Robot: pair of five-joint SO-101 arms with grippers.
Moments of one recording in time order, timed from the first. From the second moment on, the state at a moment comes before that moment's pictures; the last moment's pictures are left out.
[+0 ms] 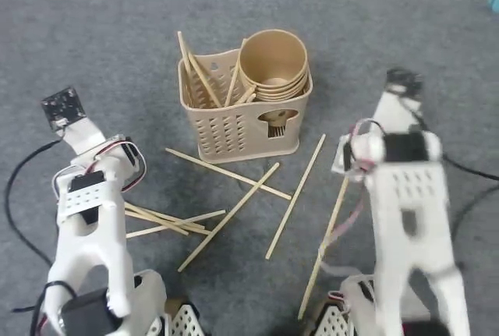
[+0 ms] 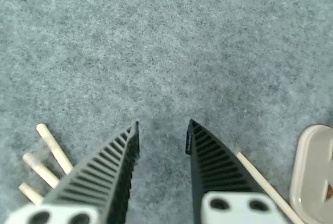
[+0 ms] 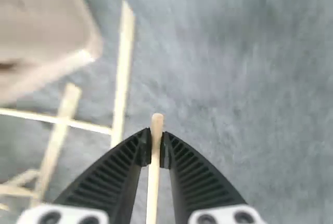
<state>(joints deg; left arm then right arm) -25.7 -22.8 63.0 25.5 14.5 -7.3 -35.2 27.0 84.3 -20.5</state>
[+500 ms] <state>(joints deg) -25.7 -22.8 63.0 25.5 14.5 -13.7 -60.2 18.4 58.2 -33.6</state>
